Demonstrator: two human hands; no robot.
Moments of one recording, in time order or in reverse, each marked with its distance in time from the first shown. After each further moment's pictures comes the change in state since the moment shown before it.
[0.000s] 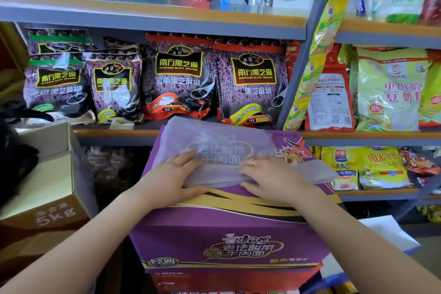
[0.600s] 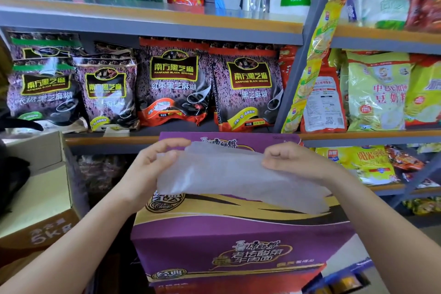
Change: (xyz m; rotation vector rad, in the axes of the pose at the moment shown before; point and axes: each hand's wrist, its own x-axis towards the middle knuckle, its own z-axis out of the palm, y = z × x) left_hand -0.016 -0.017 -0.031 -1.381 0.268 0.036; right_hand -0.007 0.025 -0.040 0.969 -0.056 0.217
